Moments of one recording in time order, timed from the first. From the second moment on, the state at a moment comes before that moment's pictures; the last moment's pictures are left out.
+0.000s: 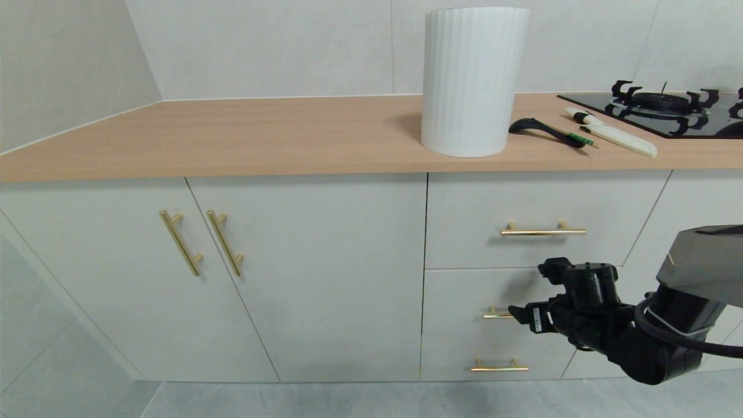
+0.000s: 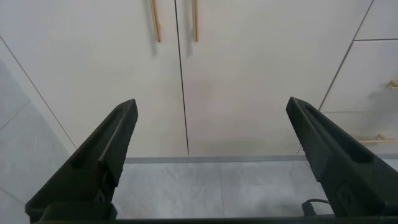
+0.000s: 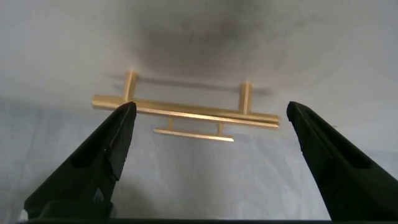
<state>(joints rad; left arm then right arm) 0.00 0.00 0.00 0.00 -0.01 0.00 0.24 2.23 -0.65 -1.01 -0.11 0.06</state>
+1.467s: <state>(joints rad) 0.00 0.00 0.00 0.00 -0.01 0.00 0.24 2.43 -0.69 -1.19 -0.20 0.08</state>
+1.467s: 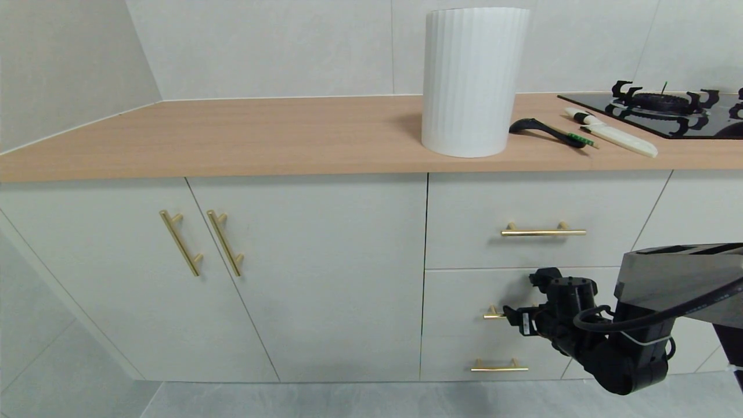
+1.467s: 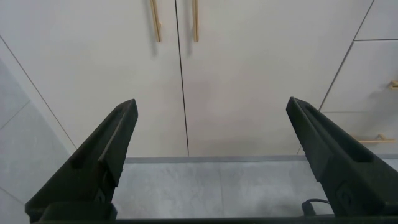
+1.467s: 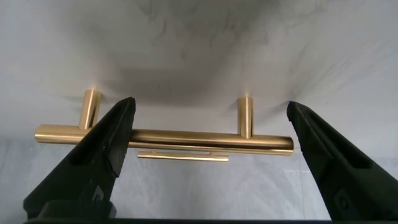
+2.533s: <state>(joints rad) 0.00 0.00 0.00 0.00 -0.01 0.00 0.30 2.15 -0.57 -0.79 -0.18 0.02</state>
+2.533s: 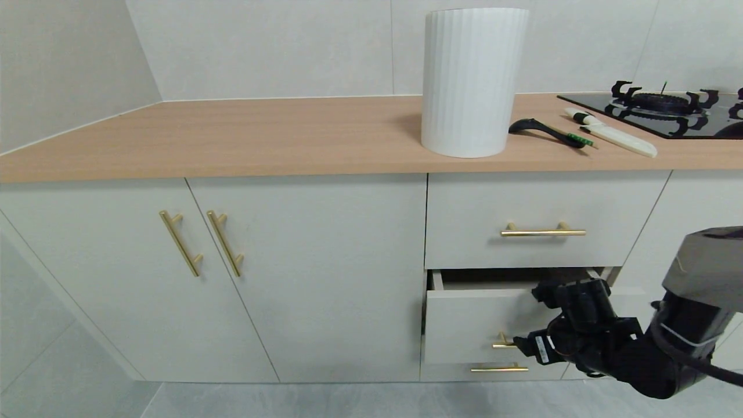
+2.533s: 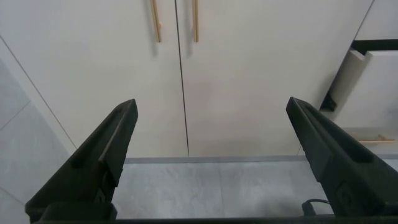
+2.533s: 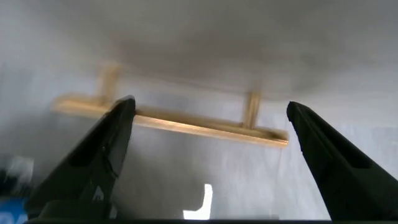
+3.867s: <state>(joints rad) 0.00 0.00 0.00 0.00 -0.01 0.00 0.36 2.10 -0.59 -1.08 -0.28 0.08</state>
